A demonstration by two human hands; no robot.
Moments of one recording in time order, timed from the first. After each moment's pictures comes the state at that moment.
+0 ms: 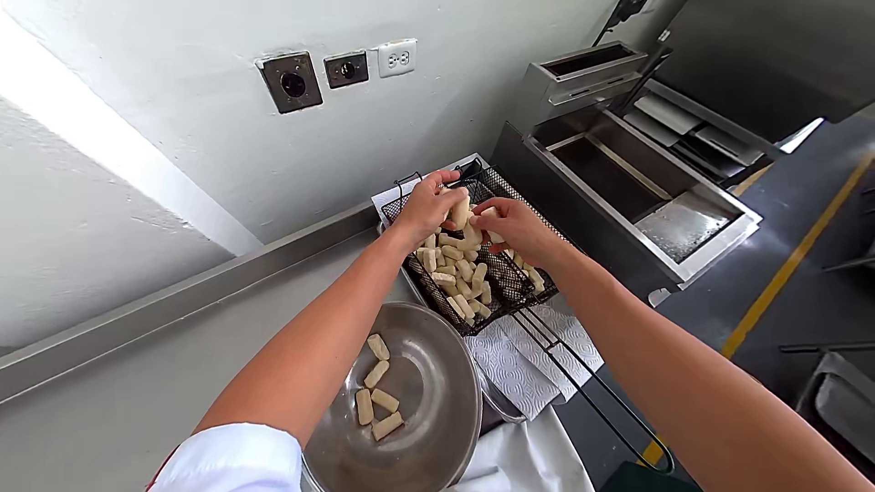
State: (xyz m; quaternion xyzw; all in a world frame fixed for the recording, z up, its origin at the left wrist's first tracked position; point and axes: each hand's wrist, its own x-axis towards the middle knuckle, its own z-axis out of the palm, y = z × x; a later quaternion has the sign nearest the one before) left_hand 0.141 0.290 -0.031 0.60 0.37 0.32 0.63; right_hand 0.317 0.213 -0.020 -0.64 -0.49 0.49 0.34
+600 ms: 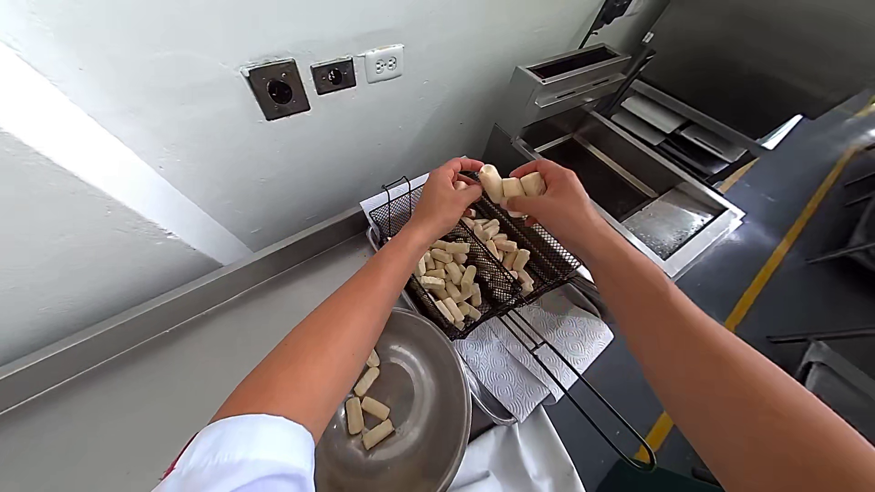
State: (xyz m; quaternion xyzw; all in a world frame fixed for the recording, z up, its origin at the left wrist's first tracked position) left_hand 0.185 0.284 -0.014 0.66 0.32 0.36 0.57; right_hand 0.364 0.200 0.024 -0.68 -0.55 0.30 0.38
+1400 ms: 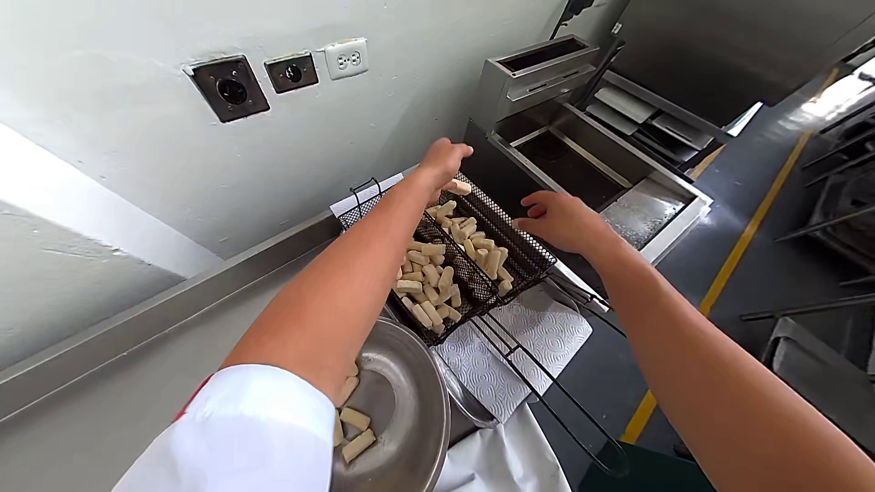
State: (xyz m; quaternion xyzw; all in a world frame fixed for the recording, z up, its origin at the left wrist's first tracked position) left_hand 0.267 0.346 -0.006 0.59 0.44 0.23 0.64; right_hand 0.443 0.186 0.004 -0.80 -0.55 0.21 0.09
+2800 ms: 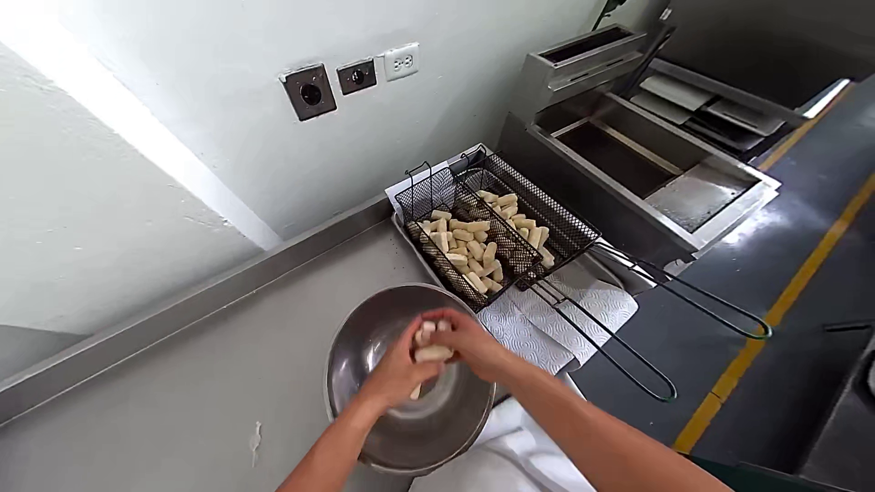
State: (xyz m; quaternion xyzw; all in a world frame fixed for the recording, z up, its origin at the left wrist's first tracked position) left_hand 0.004 0.062 -0.101 0.57 0.48 0.13 0.65; right_hand 0.181 0.046 -0.097 -0.56 -0.35 0.68 0.32
